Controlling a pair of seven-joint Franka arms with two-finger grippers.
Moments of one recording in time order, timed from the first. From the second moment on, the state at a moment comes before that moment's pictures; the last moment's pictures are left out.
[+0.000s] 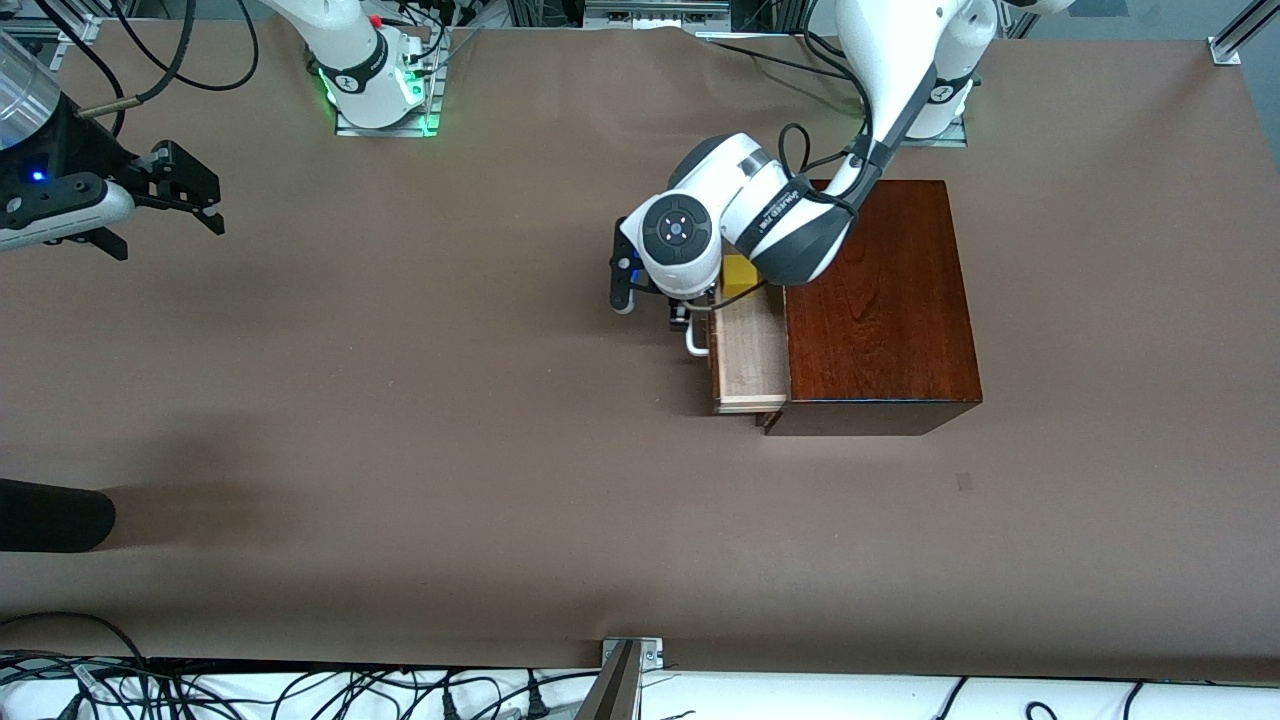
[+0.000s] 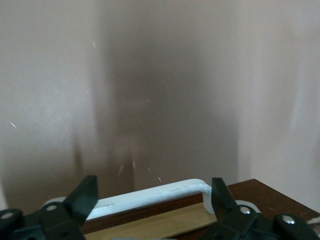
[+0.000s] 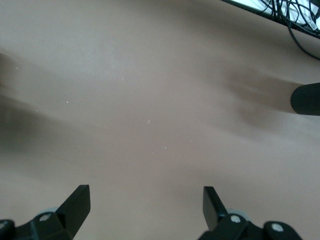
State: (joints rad) left arm -0.55 0.63 -0.20 -1.44 -0.01 1.77 0.89; right arm 0.23 0.02 -0.11 -1.52 0.00 1.59 -0.20
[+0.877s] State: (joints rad) left arm -0.48 0.61 -0.20 -1.43 0.08 1.60 0.89; right arm 0.22 0.06 -0.09 -1.50 -0.01 1.62 -0.20
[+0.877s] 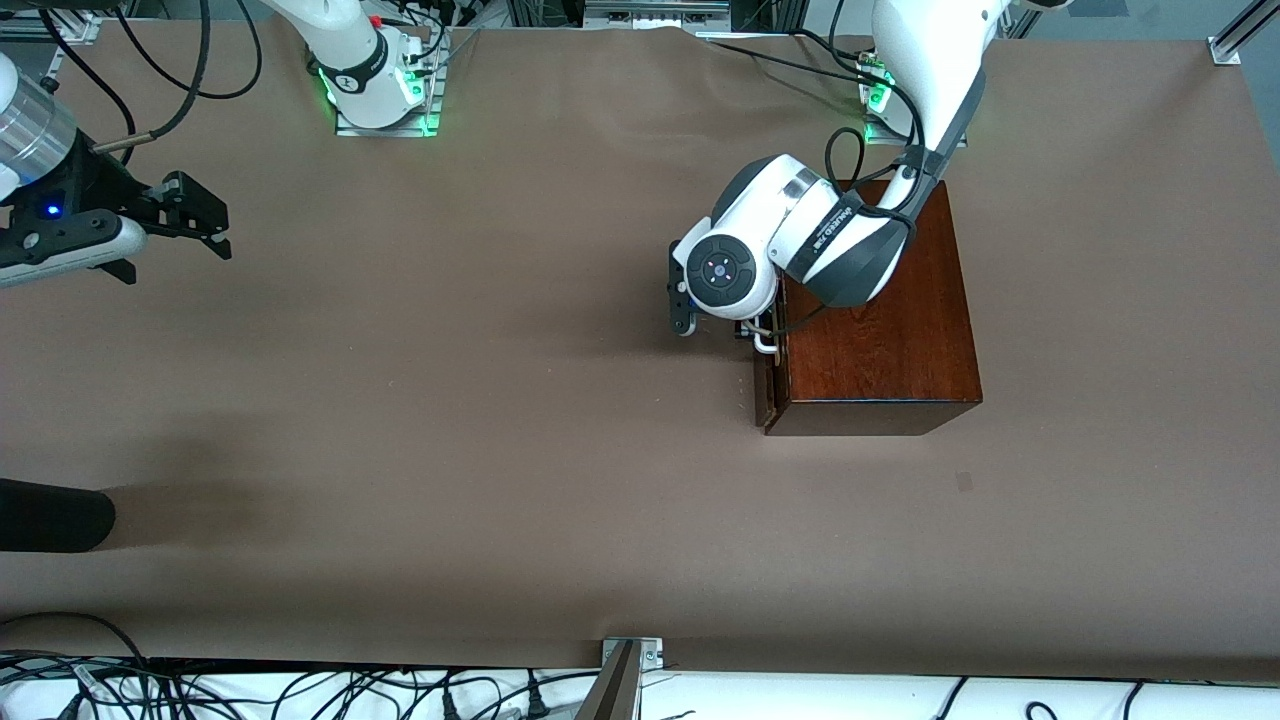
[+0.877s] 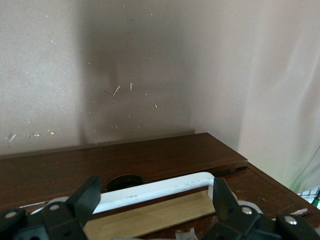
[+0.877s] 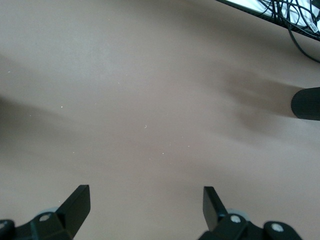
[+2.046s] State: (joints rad) left arm -0.10 0.42 -0.10 -1.09 0.05 1.43 0.86; right arm 0.22 0.06 -0.10 -1.50 0.03 1.57 -0.15
